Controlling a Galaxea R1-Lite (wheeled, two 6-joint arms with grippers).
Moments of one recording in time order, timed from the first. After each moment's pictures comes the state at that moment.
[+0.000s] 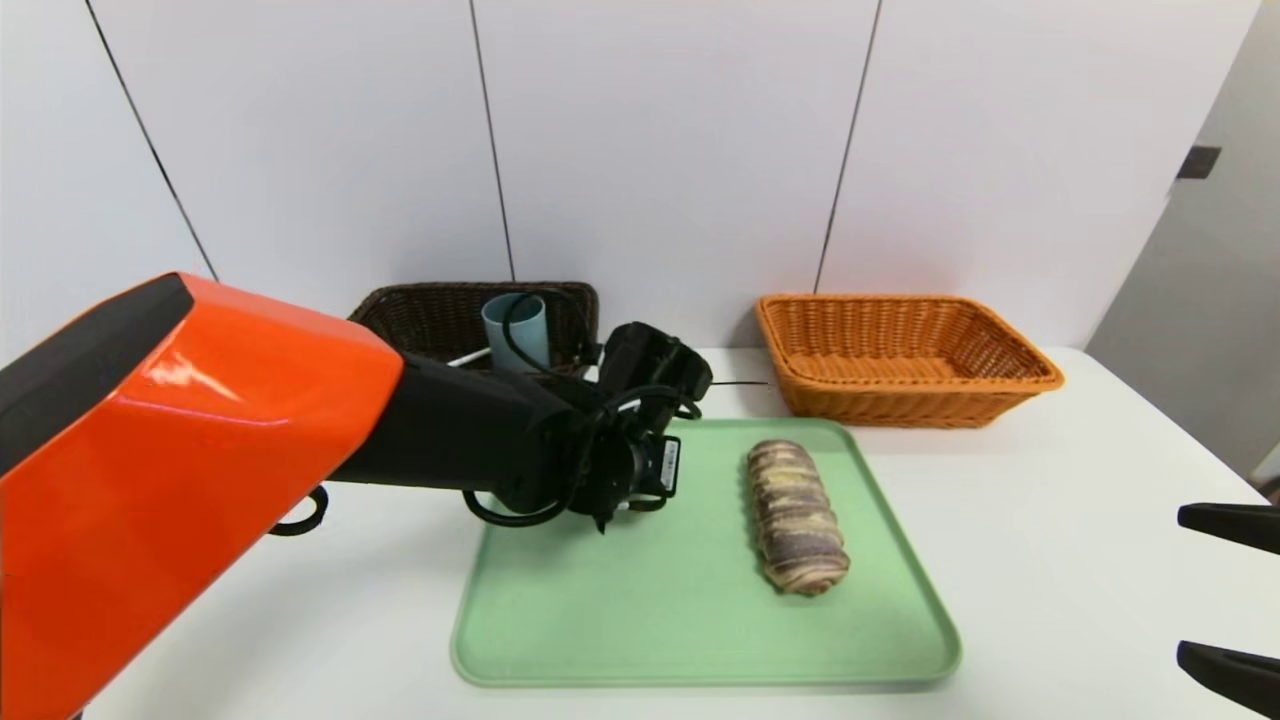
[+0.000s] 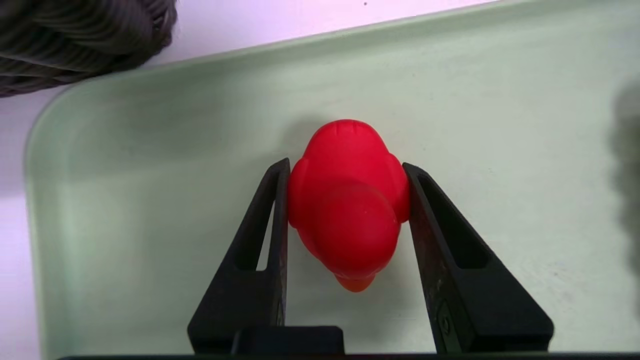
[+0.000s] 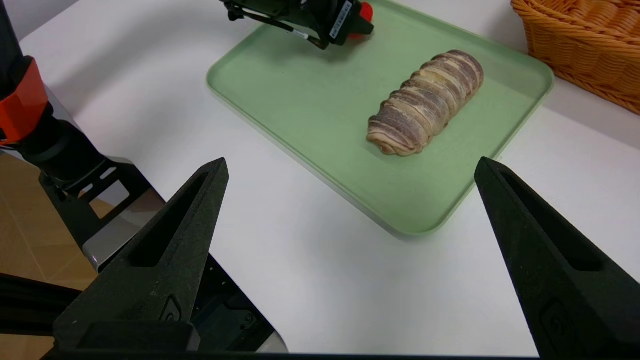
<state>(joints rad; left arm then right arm) -0.76 2.12 -1.44 0.06 0.44 -0.41 0.30 0.86 -0.75 0.28 0.47 -0.06</state>
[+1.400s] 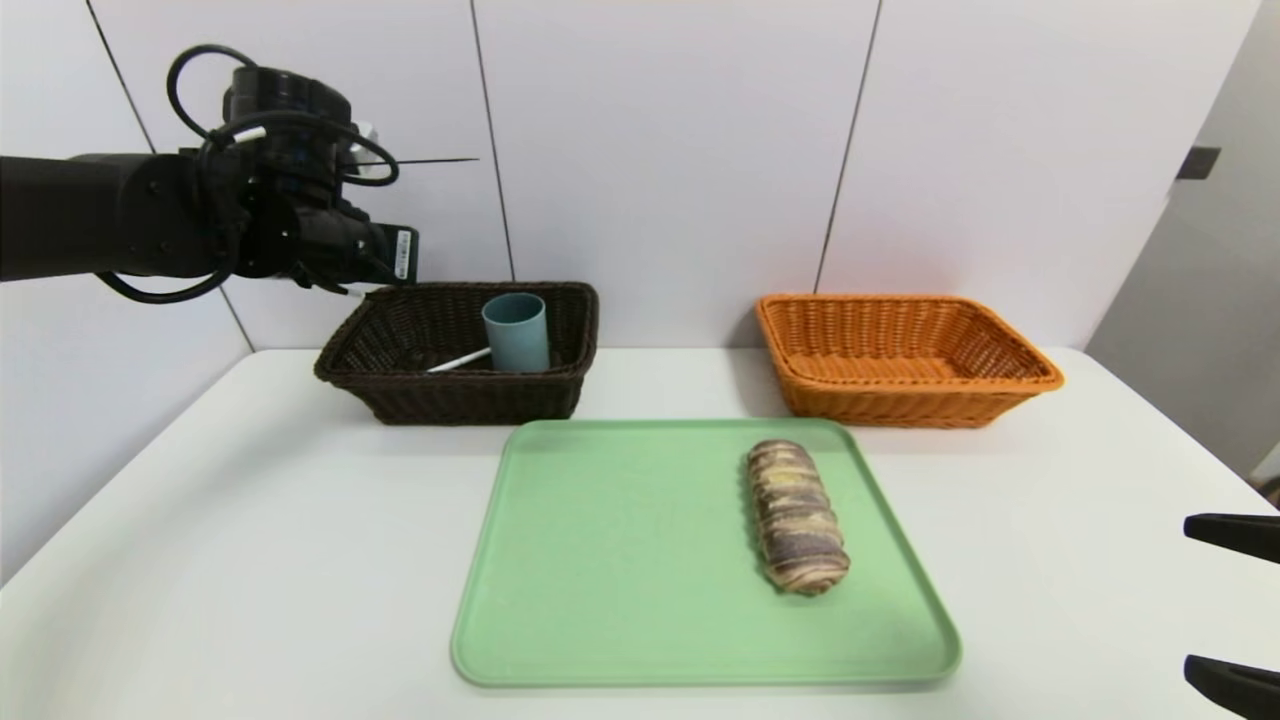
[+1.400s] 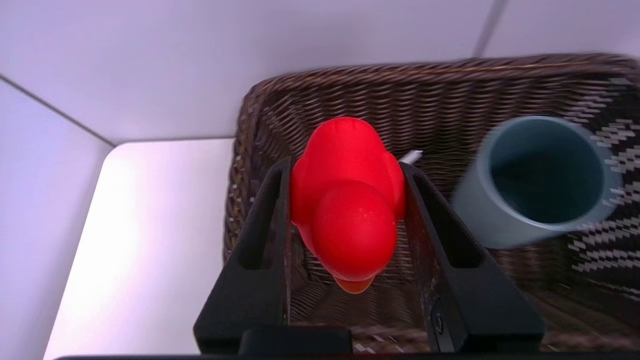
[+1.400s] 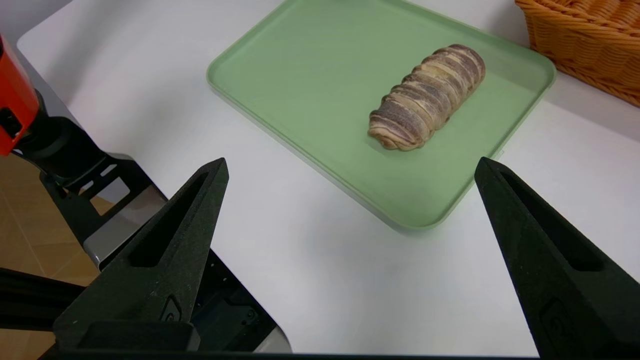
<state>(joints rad) -0.18 1.91 -1.64 0.13 0.27 0.00 0.30 0.85 -0.74 0.30 0.47 -0.06</state>
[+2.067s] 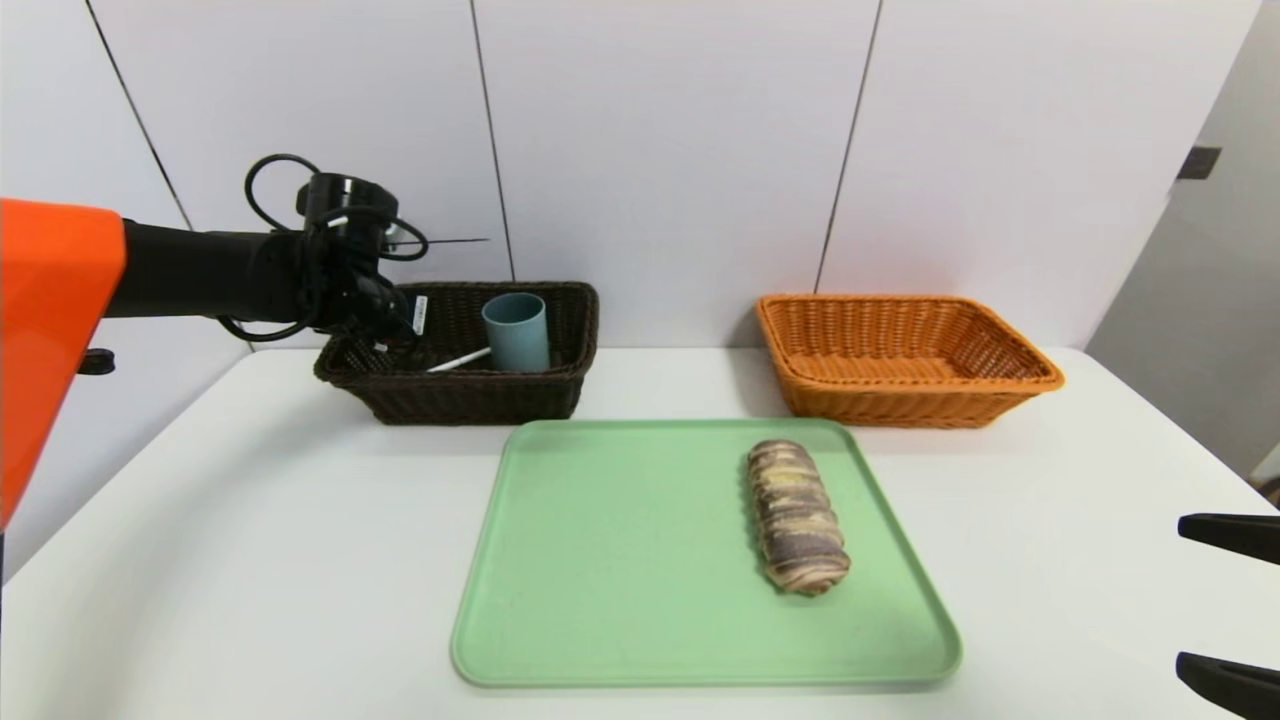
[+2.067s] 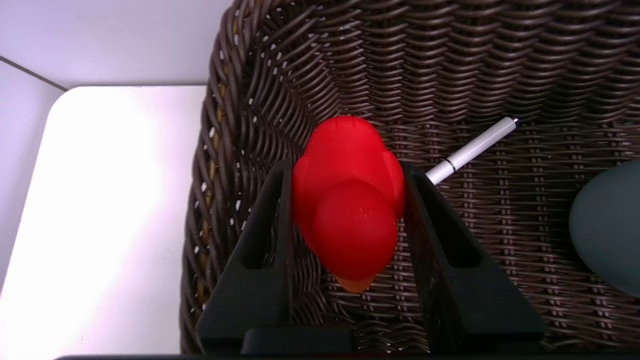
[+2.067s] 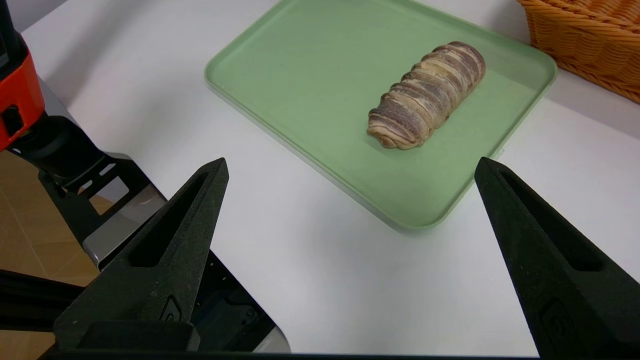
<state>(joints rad) -0.12 2.13 -1.70 0.13 0.26 -0.01 0.29 0.86 -0.74 0.29 0.47 -0.06</state>
